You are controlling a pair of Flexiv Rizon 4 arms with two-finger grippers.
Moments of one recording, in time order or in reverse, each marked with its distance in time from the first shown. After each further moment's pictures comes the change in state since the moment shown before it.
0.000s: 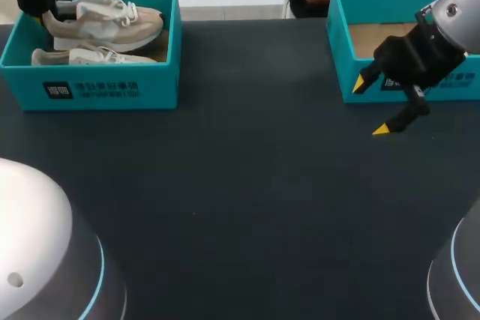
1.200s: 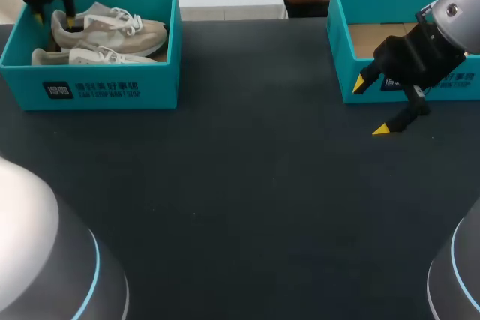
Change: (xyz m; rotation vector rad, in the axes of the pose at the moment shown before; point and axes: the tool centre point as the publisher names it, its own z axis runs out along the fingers) left arm -0.023 0.011 -0.002 0.092 -0.151 0.103; right arm 0.000 0.000 0.000 0.000 0.000 0.000
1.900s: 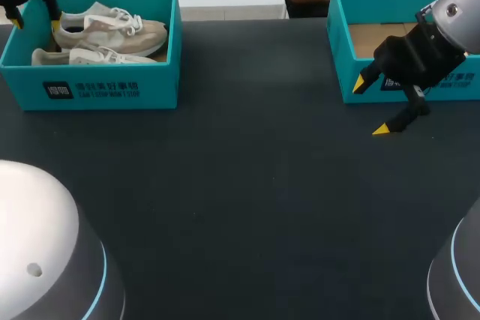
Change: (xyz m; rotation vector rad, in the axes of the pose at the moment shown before) left arm 0.006 -0.095 -0.049 0.043 -0.061 -0.038; right arm 0.000 0.000 0.000 0.000 0.000 0.000
